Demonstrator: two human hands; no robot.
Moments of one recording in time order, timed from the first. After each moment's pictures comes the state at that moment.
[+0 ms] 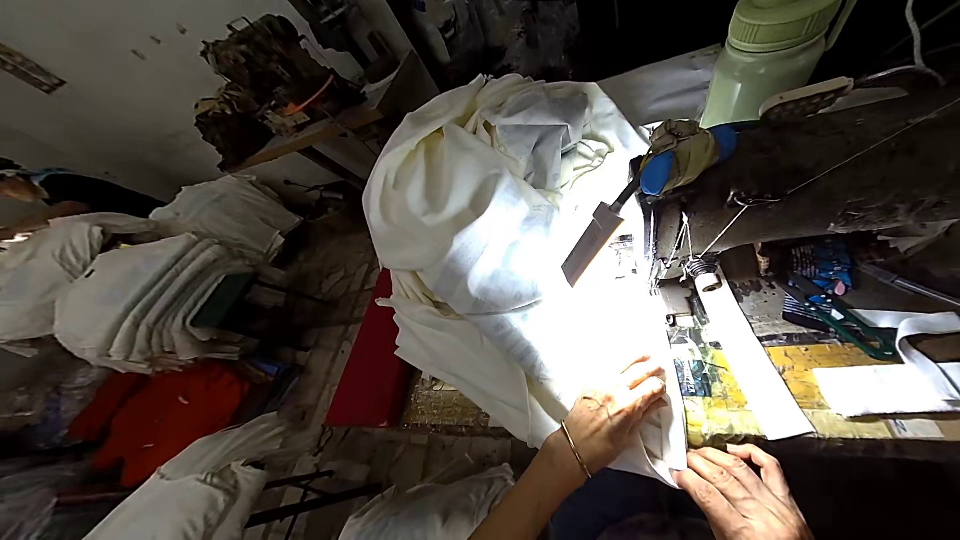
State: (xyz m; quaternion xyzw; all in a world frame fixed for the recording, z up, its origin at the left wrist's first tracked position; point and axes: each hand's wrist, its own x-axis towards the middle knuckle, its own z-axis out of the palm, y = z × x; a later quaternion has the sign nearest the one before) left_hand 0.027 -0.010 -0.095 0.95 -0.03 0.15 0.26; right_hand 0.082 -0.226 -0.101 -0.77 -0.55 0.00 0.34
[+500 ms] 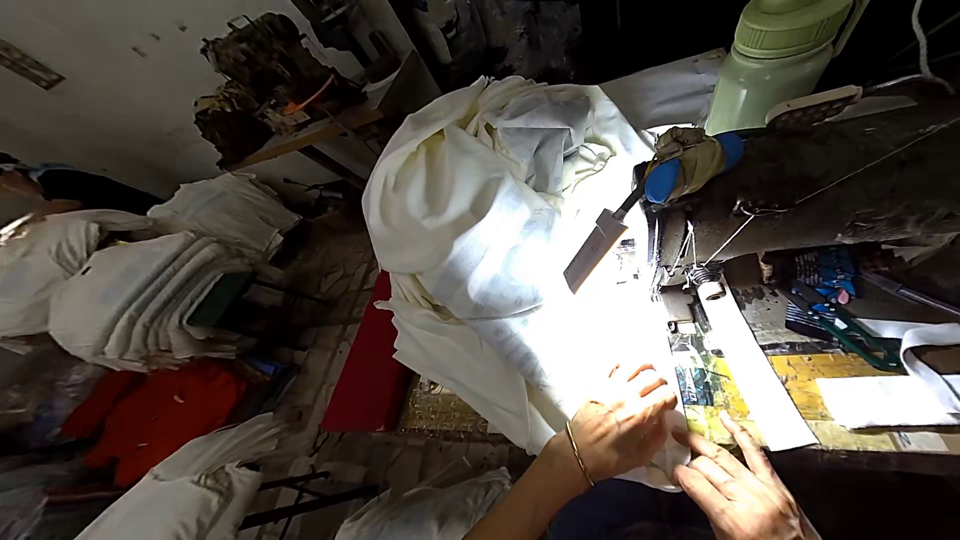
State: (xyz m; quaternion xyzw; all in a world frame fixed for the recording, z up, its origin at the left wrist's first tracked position) left_hand 0.037 -0.009 -0.084 0.96 -0.06 0.12 0.25; right_hand 0.104 -0.213 -0.092 -0.73 -0.61 0.04 0.31
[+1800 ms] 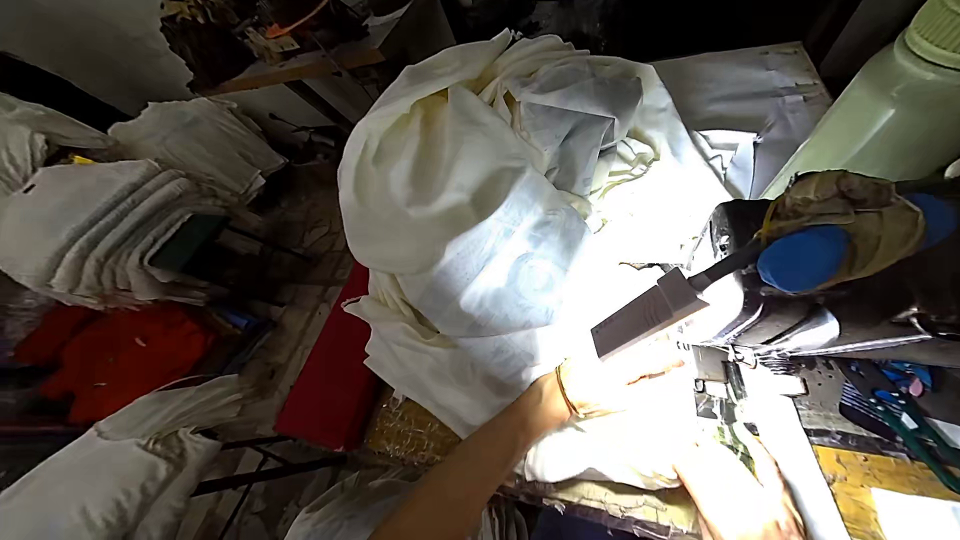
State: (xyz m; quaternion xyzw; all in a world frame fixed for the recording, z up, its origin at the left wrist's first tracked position) left_hand 0.089 0.087 -0.109 0.94 -0.08 0.05 0.33; right_hand 0.143 -0.159 -0.071 -0.78 -0.57 0.12 0.24
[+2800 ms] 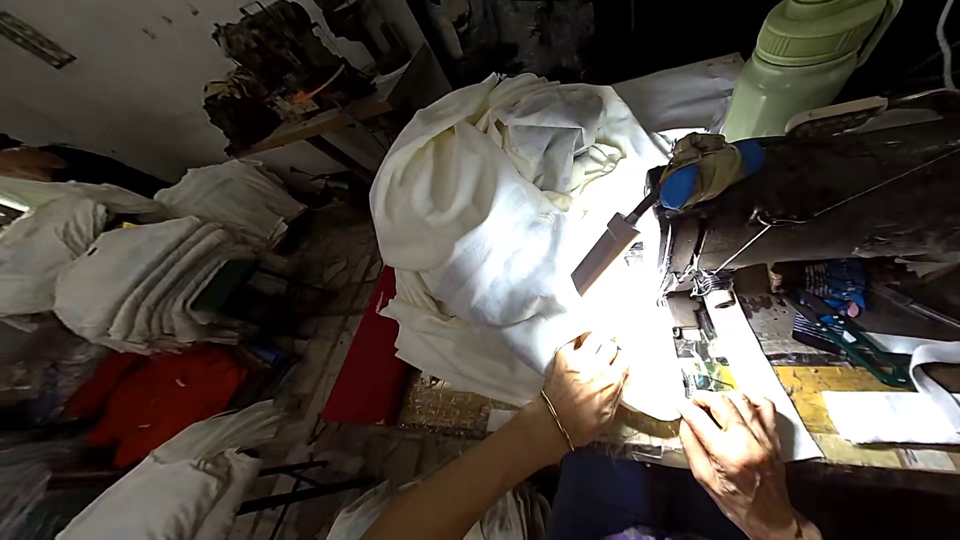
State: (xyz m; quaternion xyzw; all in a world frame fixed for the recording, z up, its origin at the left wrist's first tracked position) left_hand 0.033 0.028 -0.063 0.99 0.00 0.10 -0.01; right_hand 0.129 -0.170 -0.142 -0.78 -0.48 -0.19 0.36
